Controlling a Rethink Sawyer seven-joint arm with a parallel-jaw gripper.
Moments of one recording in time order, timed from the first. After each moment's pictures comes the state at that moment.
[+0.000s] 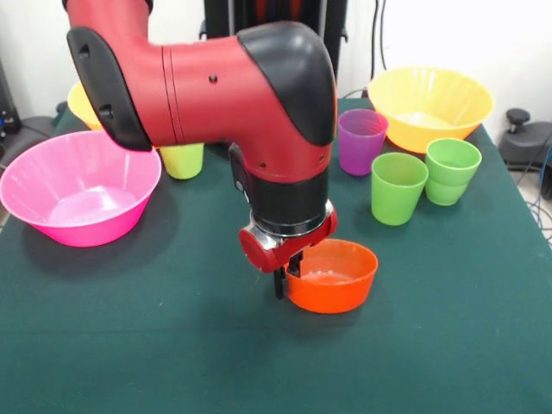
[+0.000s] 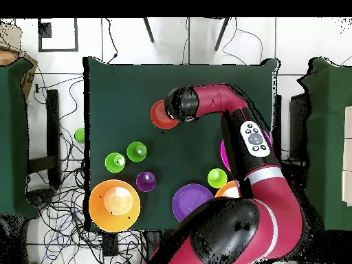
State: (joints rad) arm -0.56 -0.31 0.61 1.20 -0.68 0.84 1.22
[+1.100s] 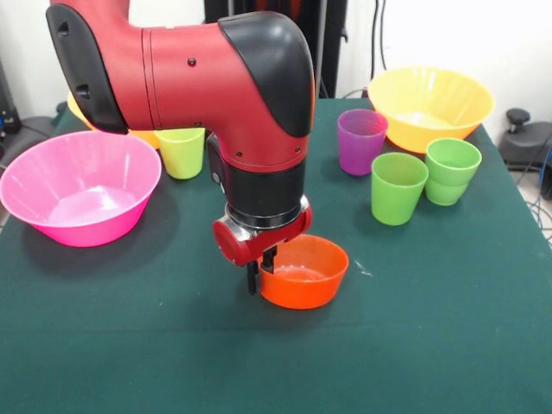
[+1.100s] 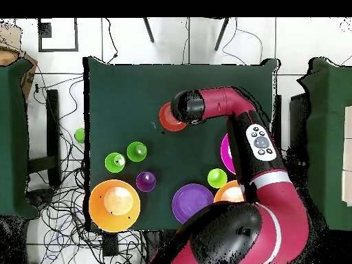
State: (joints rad) arm -0.56 -0.33 0.55 1.22 -0.69 0.81 1.22
